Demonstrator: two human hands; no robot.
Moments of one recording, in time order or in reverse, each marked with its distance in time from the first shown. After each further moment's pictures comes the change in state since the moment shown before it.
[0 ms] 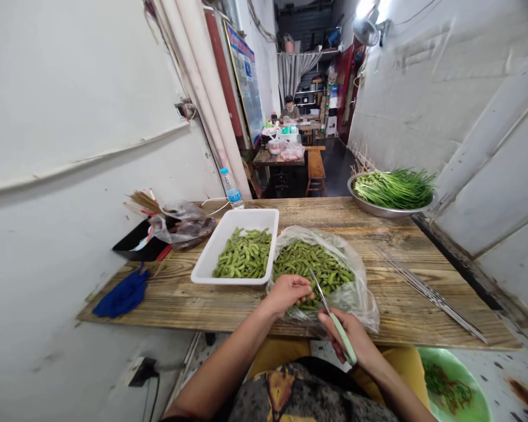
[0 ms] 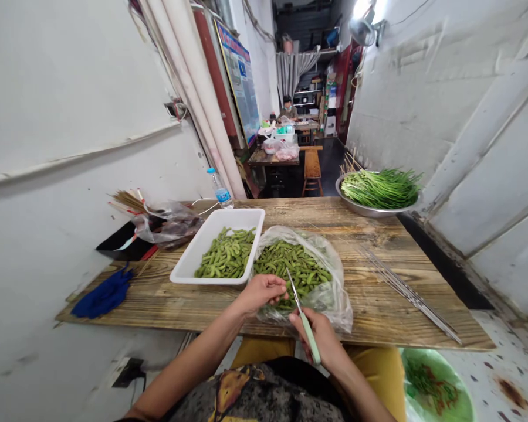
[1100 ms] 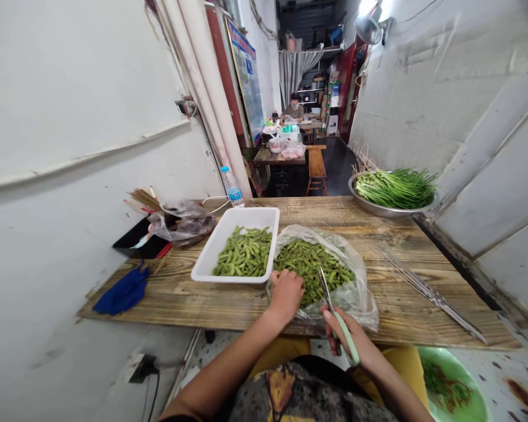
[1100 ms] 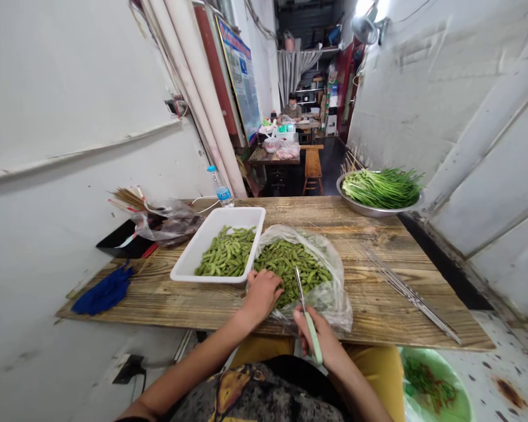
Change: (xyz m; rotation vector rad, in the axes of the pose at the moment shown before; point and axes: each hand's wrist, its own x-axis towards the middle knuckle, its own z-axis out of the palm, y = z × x) left_hand 0.003 -0.018 -0.004 1.379 0.311 0.425; right_hand 0.000 0.010 0.000 0.112 0.020 -0.049
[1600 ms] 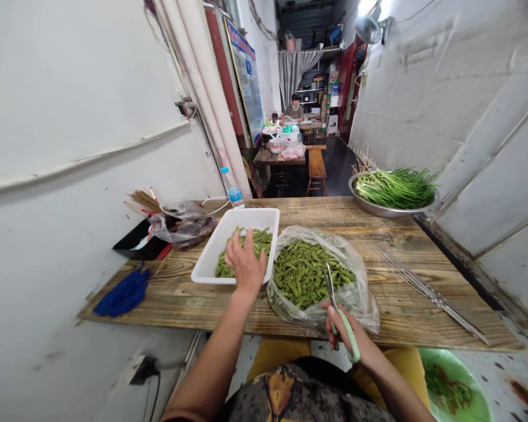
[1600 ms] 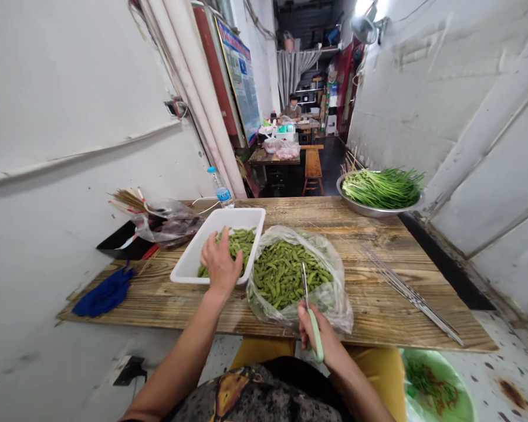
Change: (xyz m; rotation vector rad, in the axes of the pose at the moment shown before) left_hand 0.019 -0.054 -0.050 -0.070 0.709 -0.323; right_hand 0.005 -0.003 -0.002 0.023 0.039 -0.039
